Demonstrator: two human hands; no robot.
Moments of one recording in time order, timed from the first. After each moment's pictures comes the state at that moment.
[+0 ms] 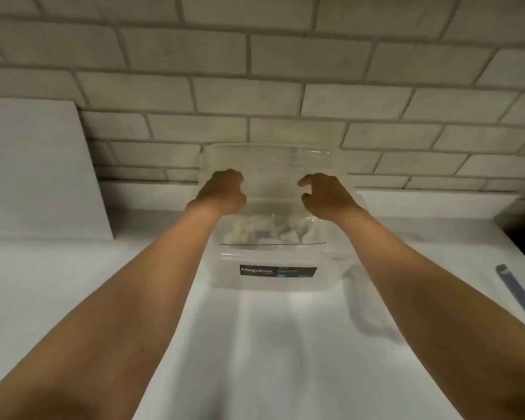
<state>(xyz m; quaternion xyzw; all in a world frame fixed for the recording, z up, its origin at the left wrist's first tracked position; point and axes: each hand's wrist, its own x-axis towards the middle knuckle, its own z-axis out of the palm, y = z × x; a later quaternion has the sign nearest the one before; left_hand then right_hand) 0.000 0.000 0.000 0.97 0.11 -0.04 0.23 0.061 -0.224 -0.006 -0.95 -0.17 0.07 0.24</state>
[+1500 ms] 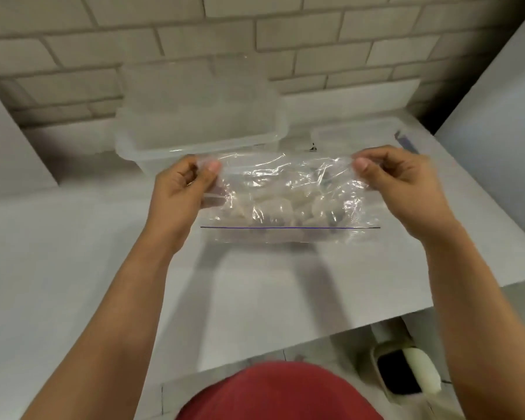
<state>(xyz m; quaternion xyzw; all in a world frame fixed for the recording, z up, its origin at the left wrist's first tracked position) -0.226 -0.119 -0.016 0.72 0.03 0.09 0.69 -0.201 -0.446 -0.001 -0.80 -0.09 -0.10 0.58</state>
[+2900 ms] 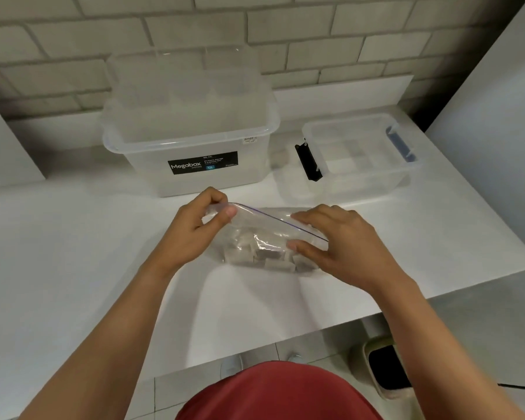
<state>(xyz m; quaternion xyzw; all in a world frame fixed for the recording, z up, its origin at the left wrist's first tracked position) -0.251 -0.129 -0.075 0.83 -0.08 0.00 0.54 -0.272 -0.412 -0.047 -0.95 -0.22 -0.05 0.21</state>
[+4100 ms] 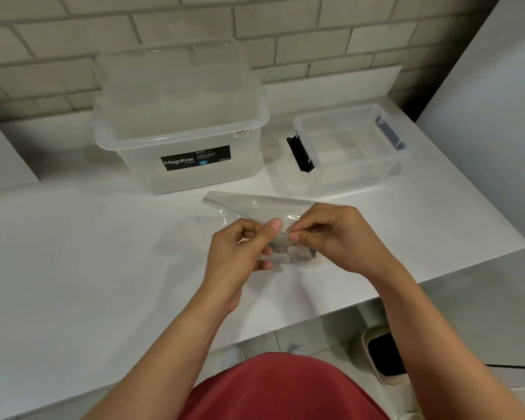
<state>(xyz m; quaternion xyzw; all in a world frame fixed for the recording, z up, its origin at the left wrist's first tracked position) -0.312 -0.221 -0.054 0.65 0.17 -0.09 0.73 -0.277 -0.419 -0.052 -0.85 -0.15 0.06 0.50</state>
